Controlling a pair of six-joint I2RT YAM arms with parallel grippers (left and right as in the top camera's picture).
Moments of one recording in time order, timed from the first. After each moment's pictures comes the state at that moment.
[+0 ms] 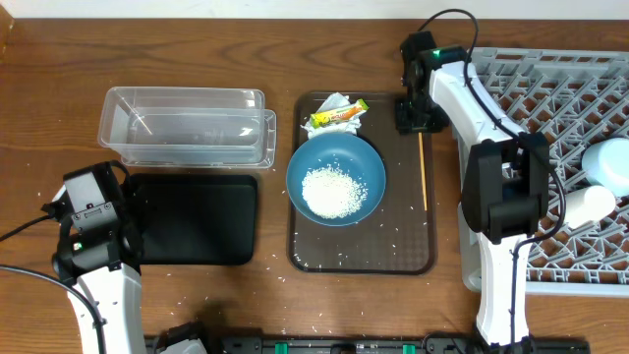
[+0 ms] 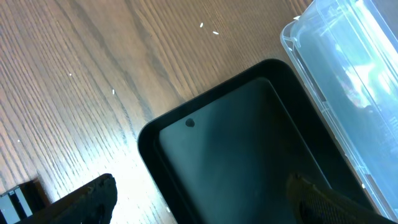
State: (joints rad) left arm 0.36 1.02 0.86 -0.92 -0.28 -0.65; right arm 0.23 2.35 1.94 -1.11 0.05 0.22
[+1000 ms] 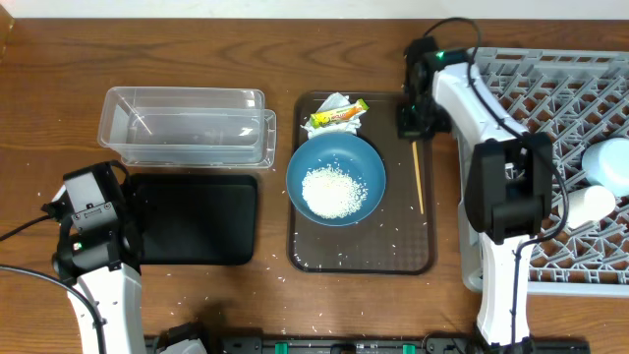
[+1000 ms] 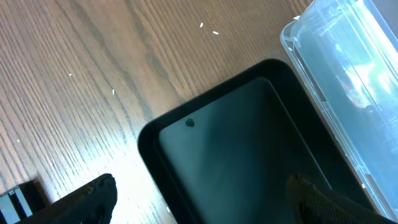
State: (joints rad) left arm 0.36 1.02 0.86 -0.92 -0.28 -0.65; right arm 0.20 2.34 1.98 -1.19 -0.02 0.21
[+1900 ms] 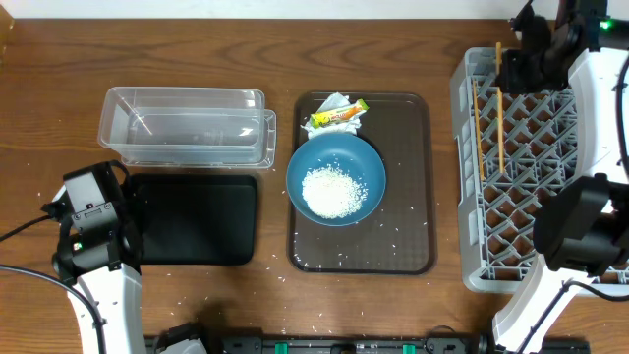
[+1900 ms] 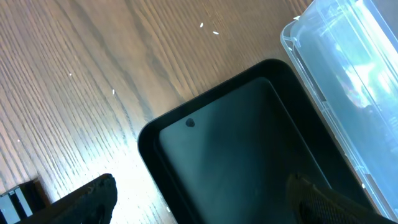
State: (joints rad) left arm 0.36 1.02 0.86 -0.92 -0.28 -0.65; right arm -0.16 2.09 2.04 -1.17 -0.28 -0.17
